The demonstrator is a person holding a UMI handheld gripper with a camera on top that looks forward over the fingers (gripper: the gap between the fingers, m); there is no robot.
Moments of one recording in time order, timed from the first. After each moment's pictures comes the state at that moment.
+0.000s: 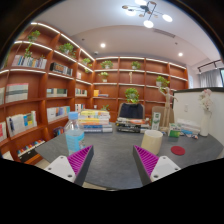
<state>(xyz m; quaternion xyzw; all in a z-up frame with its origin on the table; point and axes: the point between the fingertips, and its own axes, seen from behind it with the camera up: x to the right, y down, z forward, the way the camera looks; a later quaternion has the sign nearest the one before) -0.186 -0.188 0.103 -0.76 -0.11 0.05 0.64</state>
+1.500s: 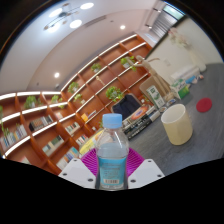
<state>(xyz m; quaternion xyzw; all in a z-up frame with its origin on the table) -0.234 -0.054 0.126 -0.72 0.19 0.27 0.61</state>
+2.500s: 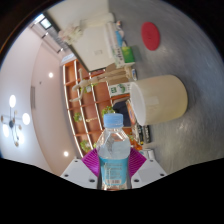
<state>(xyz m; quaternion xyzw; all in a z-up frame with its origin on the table) -0.146 0.003 0.162 -0.45 0.52 0.57 0.44</state>
